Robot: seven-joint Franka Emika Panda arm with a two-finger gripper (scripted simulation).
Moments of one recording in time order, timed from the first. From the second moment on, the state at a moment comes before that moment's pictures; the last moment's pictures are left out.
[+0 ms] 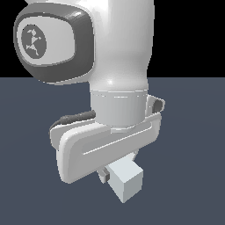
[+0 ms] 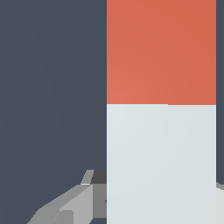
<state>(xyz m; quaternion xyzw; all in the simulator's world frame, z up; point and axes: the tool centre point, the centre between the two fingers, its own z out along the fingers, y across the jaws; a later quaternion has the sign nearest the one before) 0.009 -0.122 0.022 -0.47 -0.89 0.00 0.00</state>
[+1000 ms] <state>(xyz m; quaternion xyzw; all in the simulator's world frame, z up) -0.023 -0.021 0.054 -0.57 -0.82 0.00 0.00</state>
